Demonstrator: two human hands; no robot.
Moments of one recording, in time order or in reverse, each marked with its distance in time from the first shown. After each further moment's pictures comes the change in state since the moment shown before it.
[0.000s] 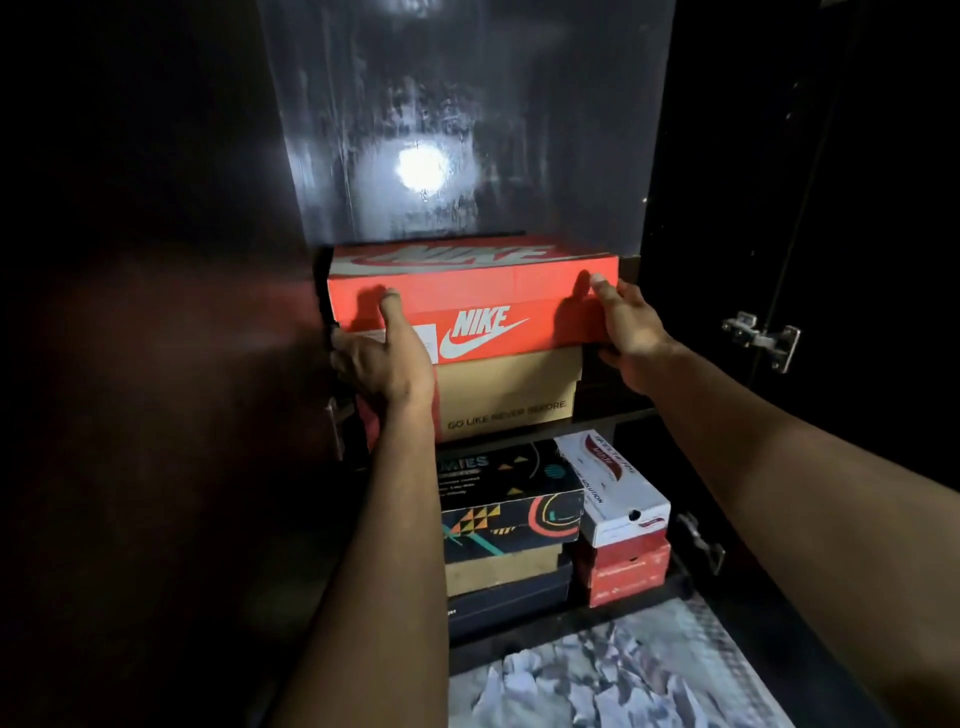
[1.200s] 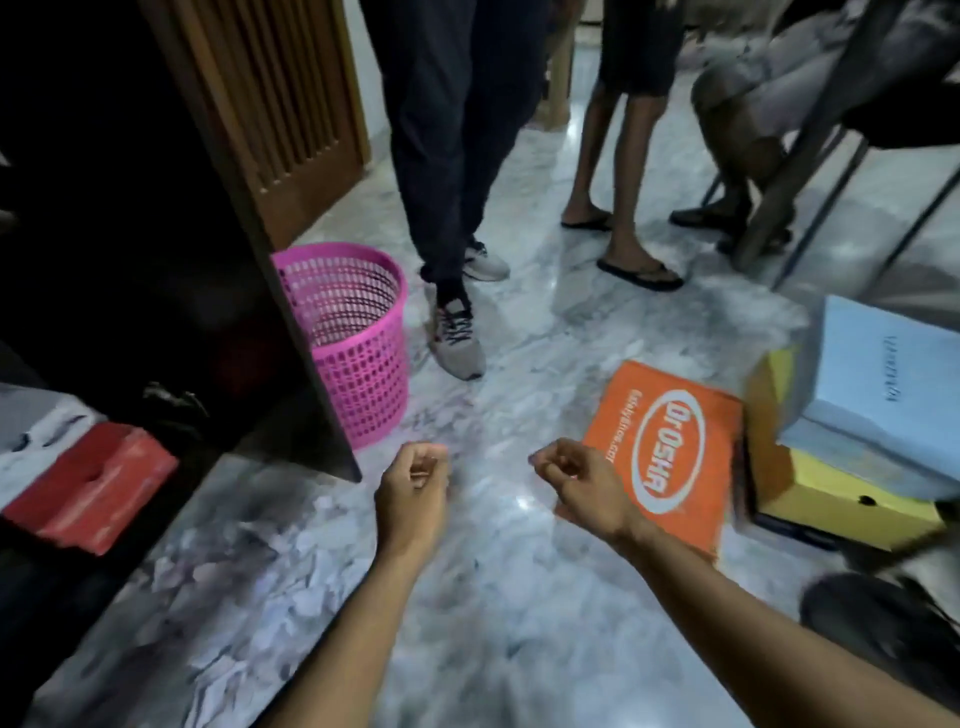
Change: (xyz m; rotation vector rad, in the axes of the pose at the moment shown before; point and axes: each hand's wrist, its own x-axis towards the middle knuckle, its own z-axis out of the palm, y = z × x) left_hand -0.571 -0.249 0.023 0.294 -1.547 -0.026; right_hand -0.454 0.276 -0.441 -0.495 0.688 0.423
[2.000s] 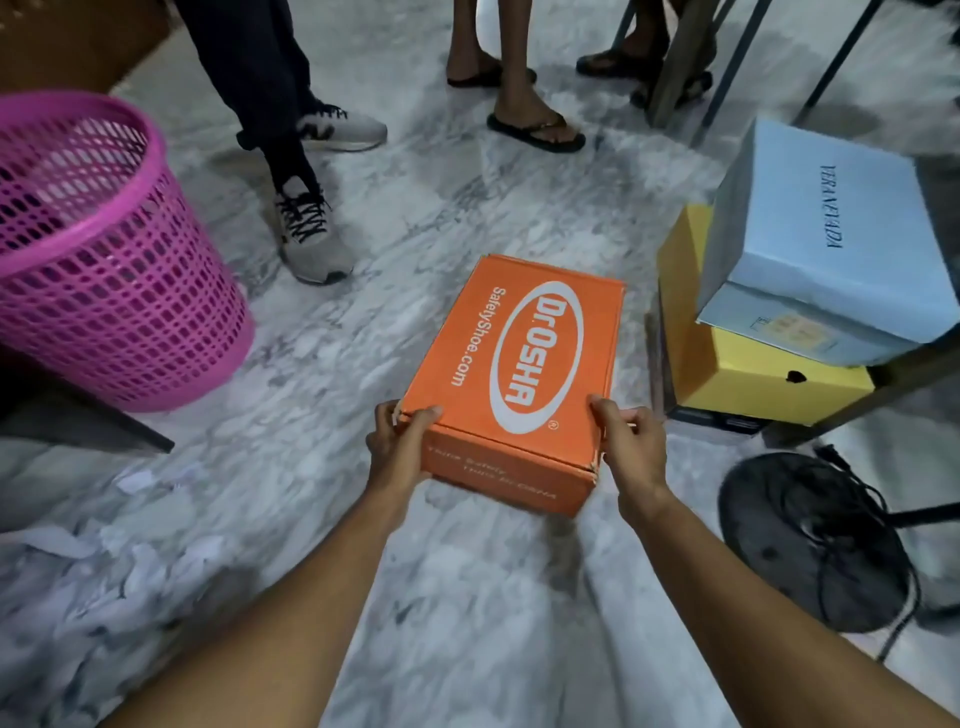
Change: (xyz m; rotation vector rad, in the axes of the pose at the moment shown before) left_hand 0.033 -0.124 0.203 -0.162 -0.342 -0.406; right_hand 0.017 0.234 -0.076 0.474 0.648 0.579
